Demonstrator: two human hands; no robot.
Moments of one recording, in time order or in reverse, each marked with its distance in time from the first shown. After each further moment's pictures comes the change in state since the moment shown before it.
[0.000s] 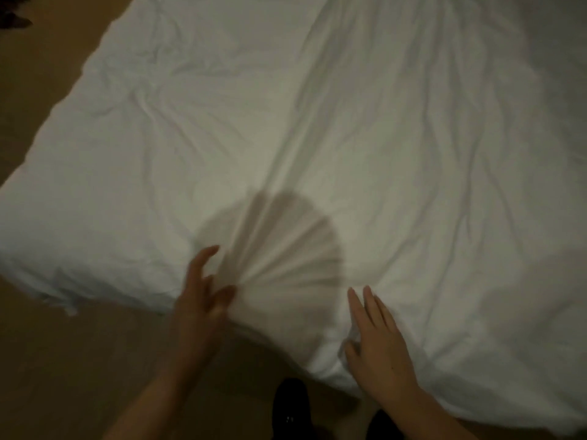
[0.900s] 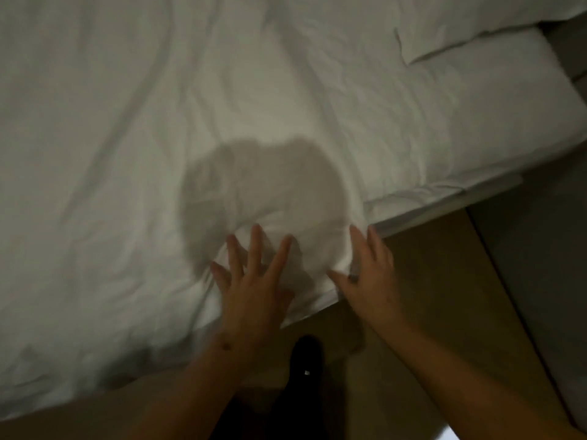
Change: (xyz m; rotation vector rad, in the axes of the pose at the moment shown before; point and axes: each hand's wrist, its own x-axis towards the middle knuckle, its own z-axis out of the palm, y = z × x) left_hand -0.182 0.079 0.401 0.937 -0.715 0.677; right_hand -0.123 0.356 -0.030 0.334 0.439 0.494
